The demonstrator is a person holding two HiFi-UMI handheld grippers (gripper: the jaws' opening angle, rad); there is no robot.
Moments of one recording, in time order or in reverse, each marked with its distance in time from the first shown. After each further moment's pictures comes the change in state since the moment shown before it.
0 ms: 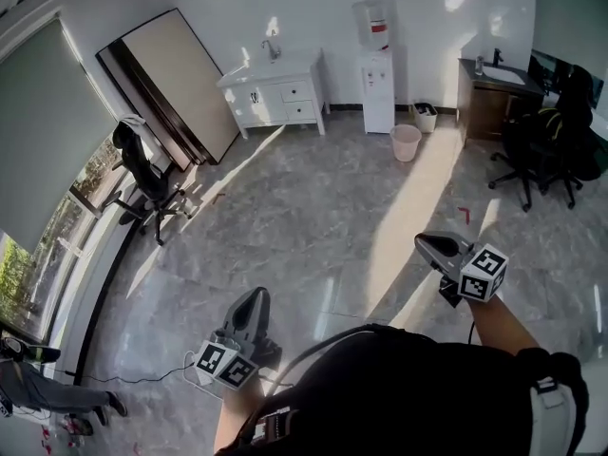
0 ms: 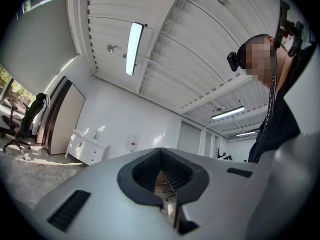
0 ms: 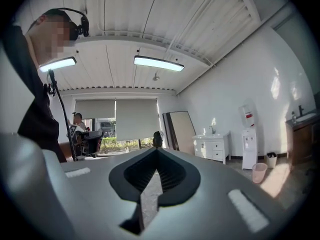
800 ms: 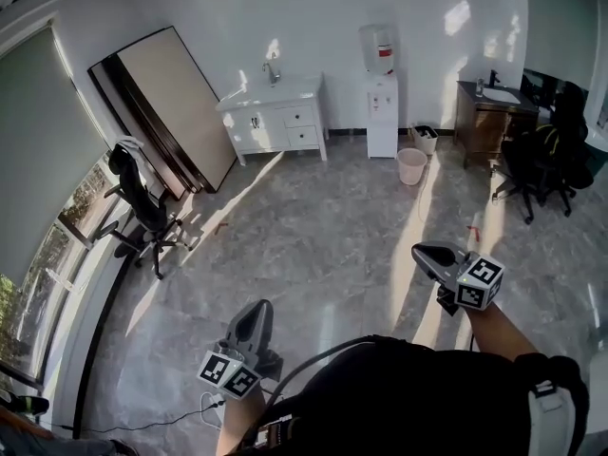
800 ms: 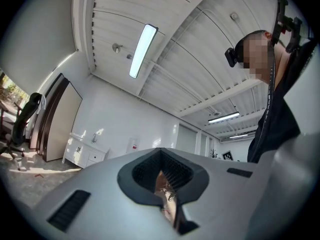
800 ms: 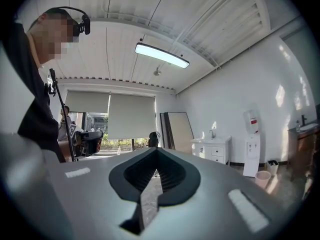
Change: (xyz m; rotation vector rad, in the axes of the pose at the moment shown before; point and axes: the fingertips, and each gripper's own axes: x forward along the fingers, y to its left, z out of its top) left arm -0.032 0.250 0.088 -0.004 -0.011 -0.094; right arm 0.249 0.070 0.020 -0.061 0.003 -0.082
